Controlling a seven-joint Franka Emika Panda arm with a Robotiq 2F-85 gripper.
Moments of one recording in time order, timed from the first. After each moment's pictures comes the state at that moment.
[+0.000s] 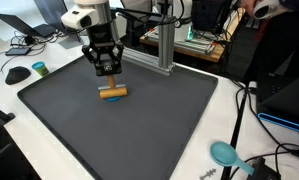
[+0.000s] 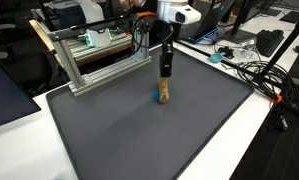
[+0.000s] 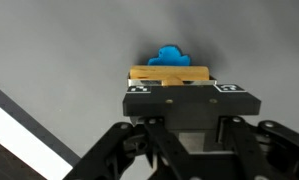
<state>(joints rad) -0.07 0.36 0.06 -1.94 -0.14 2.38 -0.73</state>
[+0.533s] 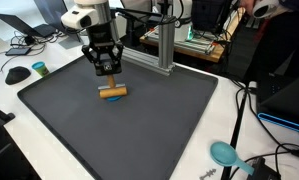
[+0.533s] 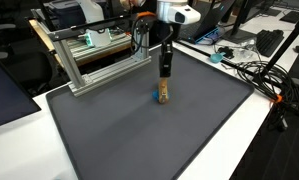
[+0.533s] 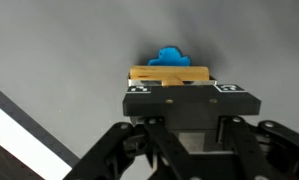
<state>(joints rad) -0.07 0.36 0.06 -1.94 -0.14 2.38 -0.74</state>
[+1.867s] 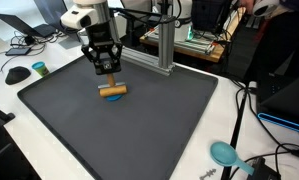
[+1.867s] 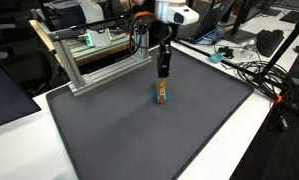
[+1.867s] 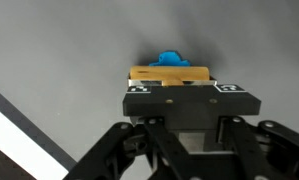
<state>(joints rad) -0.07 0.36 0.05 -1.94 -0.14 2.36 -0.78</state>
